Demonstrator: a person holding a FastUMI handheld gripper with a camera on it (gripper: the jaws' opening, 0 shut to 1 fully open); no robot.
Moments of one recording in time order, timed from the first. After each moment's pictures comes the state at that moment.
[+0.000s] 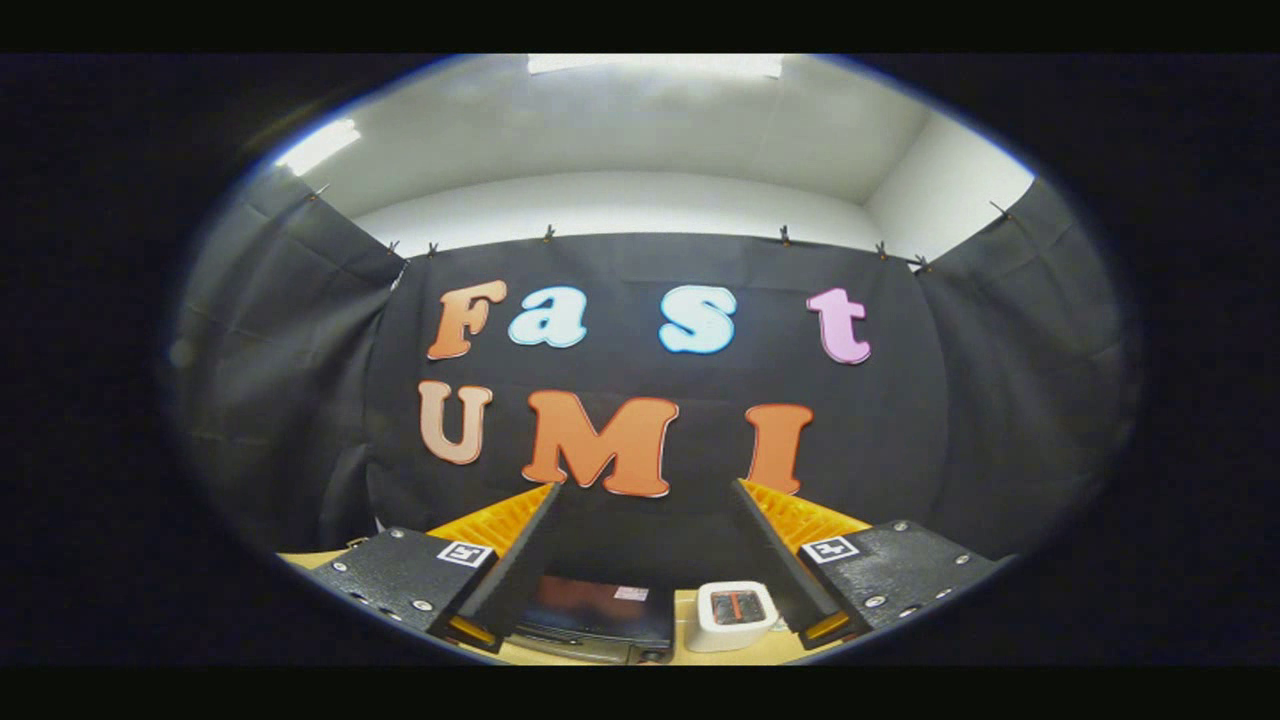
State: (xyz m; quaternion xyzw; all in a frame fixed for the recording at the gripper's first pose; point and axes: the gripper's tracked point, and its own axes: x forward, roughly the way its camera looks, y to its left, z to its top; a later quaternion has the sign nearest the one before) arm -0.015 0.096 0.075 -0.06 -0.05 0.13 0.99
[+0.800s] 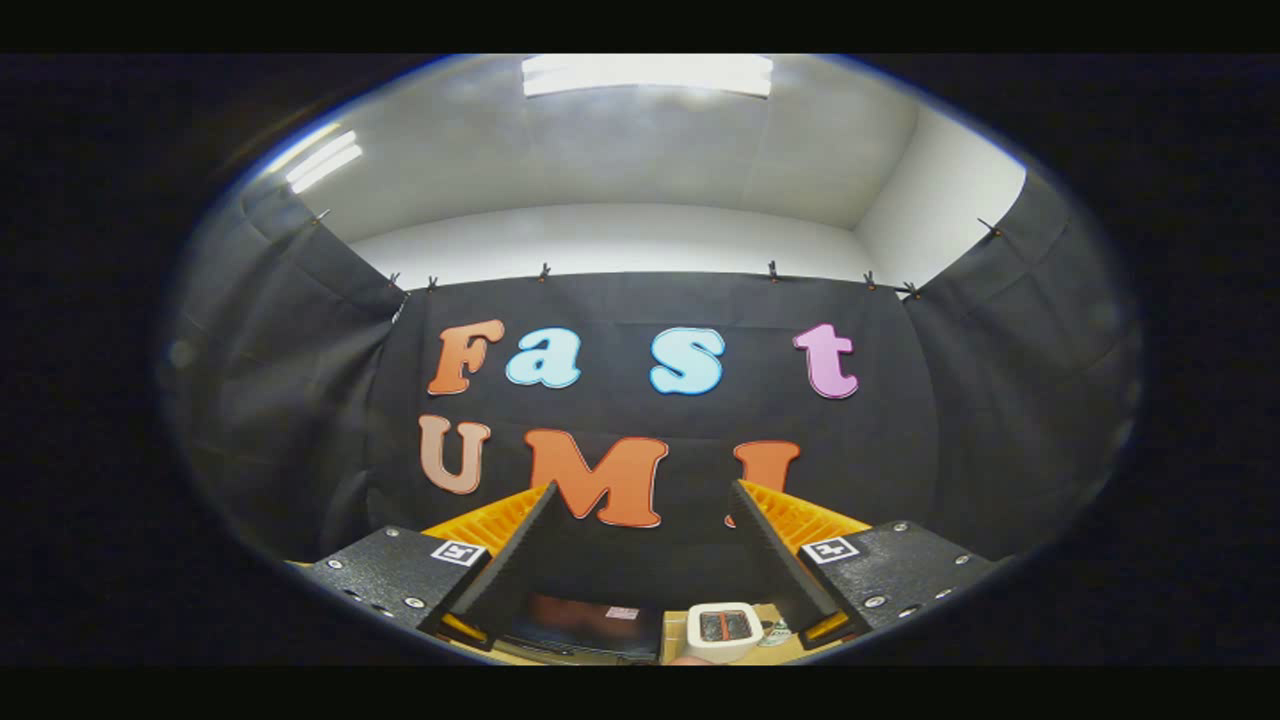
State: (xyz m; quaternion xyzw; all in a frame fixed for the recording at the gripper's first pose) arm -0.028 0.073 0.105 -0.03 -0.10 0.14 0.99
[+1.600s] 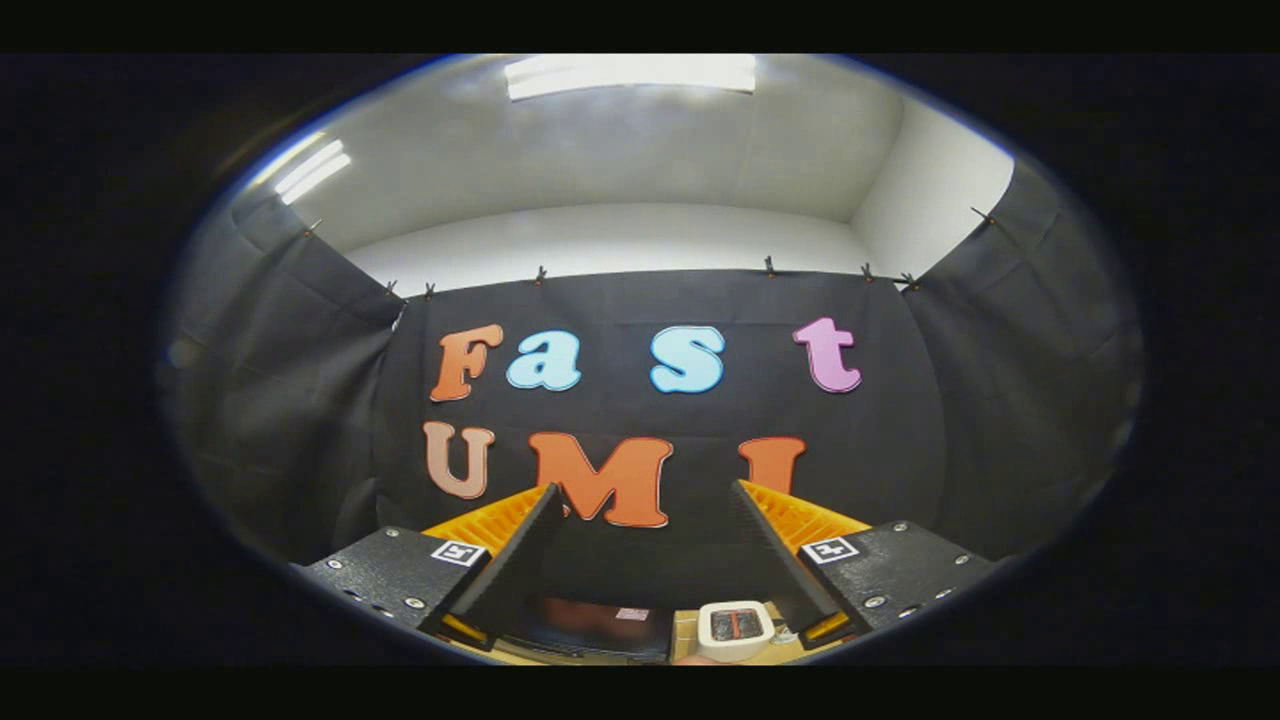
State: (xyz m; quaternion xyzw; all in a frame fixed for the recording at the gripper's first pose) arm -0.025 0.078 0.100 -0.01 -0.09 0.15 0.99
